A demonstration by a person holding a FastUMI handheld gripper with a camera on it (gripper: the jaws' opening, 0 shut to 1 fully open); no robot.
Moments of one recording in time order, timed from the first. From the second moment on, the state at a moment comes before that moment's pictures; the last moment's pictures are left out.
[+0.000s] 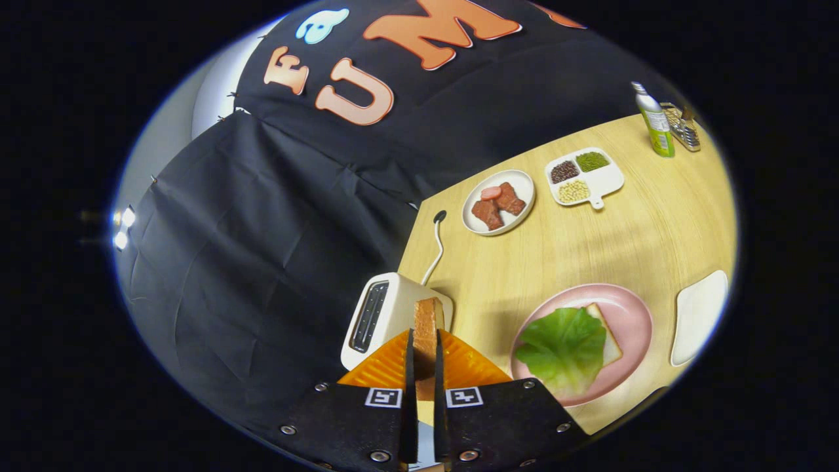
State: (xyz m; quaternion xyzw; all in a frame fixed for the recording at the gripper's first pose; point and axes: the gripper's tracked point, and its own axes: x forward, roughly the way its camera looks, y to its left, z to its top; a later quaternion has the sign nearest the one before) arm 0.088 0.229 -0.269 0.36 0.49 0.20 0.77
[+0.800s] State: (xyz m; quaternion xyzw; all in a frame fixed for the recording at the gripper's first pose) arm 0.051 0.161 -0.360 0.34 0.52 0.17 0.76
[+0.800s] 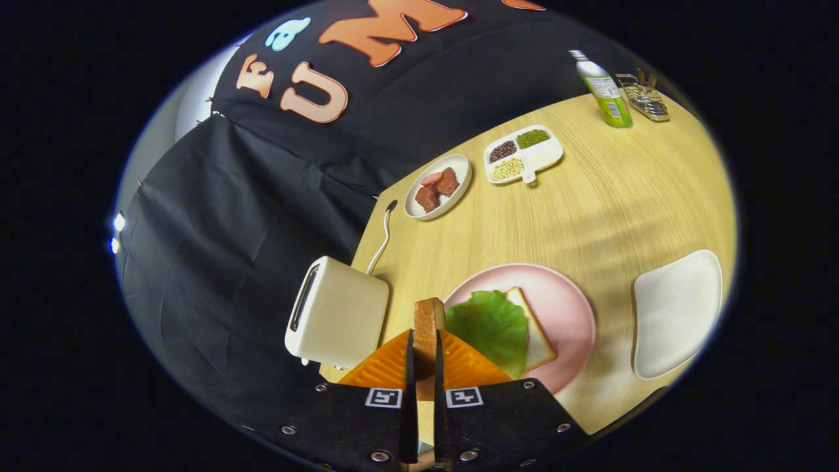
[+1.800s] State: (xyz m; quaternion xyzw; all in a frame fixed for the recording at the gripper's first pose) arm 0.050 0.113 -0.420 0.27 0.53 0.13 0.79
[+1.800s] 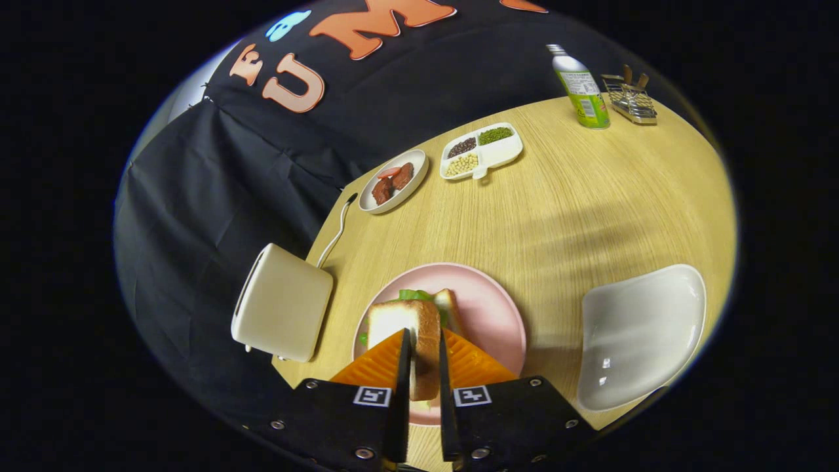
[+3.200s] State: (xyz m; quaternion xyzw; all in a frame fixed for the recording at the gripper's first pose) arm 0.049 0.076 -0.162 0.09 0.20 0.11 0.97
